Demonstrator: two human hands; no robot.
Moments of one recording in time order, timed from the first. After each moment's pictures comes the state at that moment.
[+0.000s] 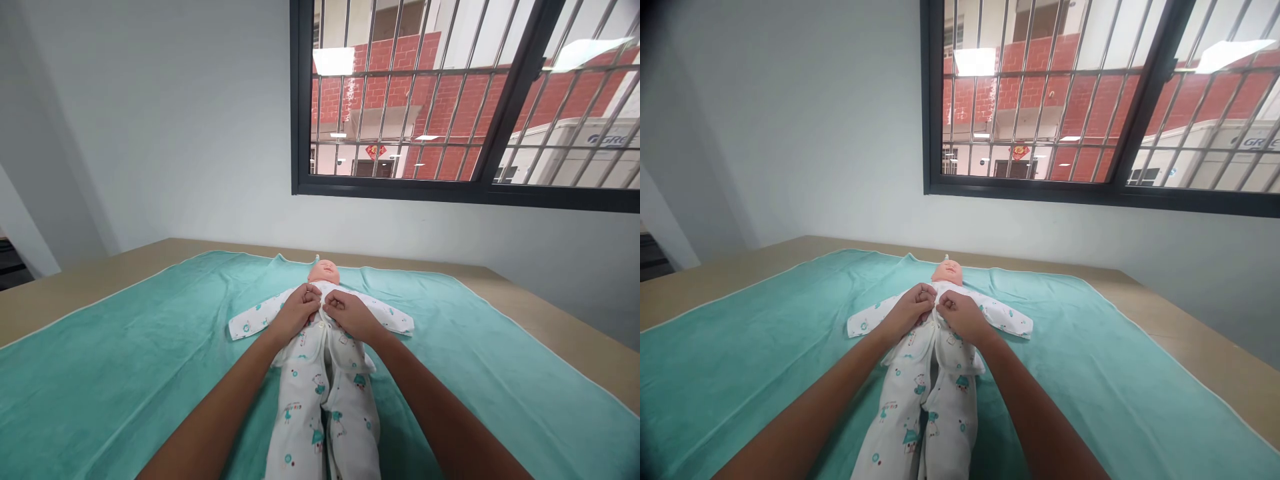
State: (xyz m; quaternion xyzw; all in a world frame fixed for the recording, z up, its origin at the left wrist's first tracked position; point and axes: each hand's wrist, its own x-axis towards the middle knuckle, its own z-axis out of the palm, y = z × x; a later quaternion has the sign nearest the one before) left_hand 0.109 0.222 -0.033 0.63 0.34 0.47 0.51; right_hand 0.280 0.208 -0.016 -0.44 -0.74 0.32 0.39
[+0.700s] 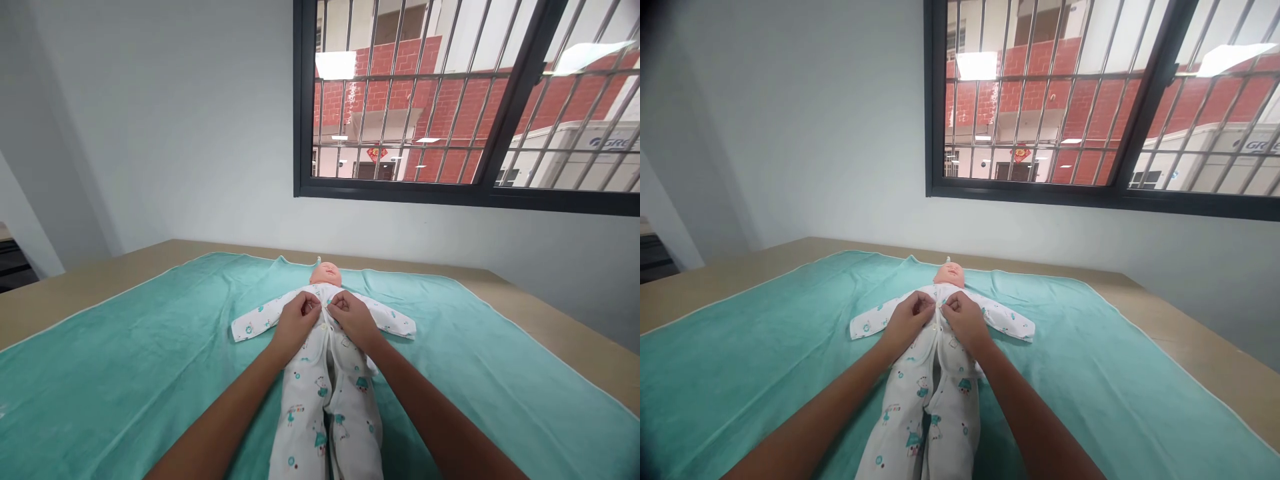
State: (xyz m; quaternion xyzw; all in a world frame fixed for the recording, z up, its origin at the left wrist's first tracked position) left_hand 0.108 0.203 -0.038 0.66 0.42 0.53 0.32; right_hand 0.269 0.202 -0.023 -0.52 -0.67 0.28 0.45
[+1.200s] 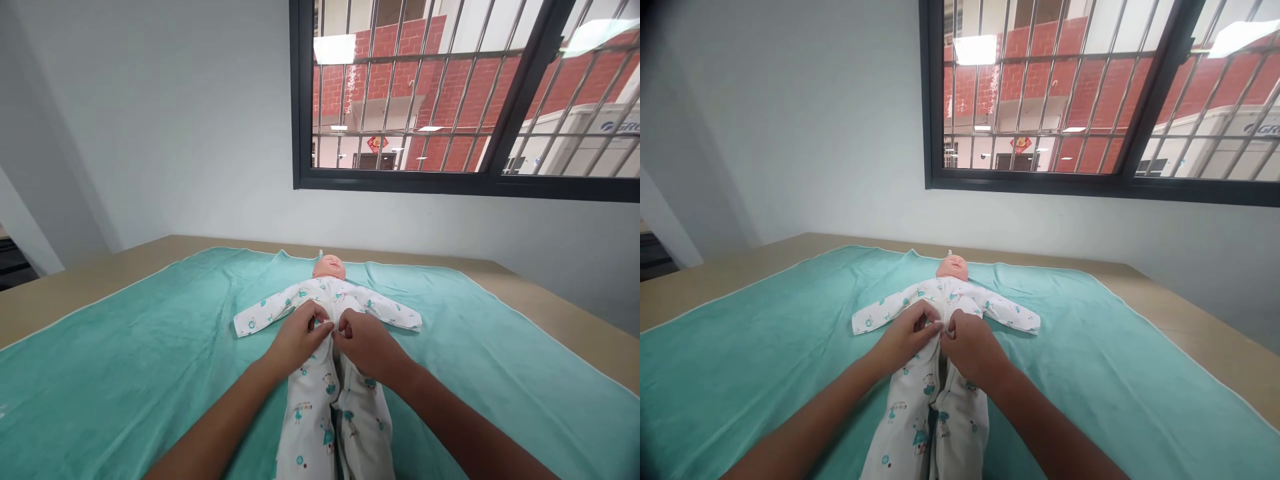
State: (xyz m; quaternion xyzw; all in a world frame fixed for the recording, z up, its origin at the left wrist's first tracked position) left_hand 0.100 0.171 -0.028 0.77 0.42 0.42 0.25; right_hand 0.270 0.153 -0.019 -0.56 -0.77 0.10 0.27
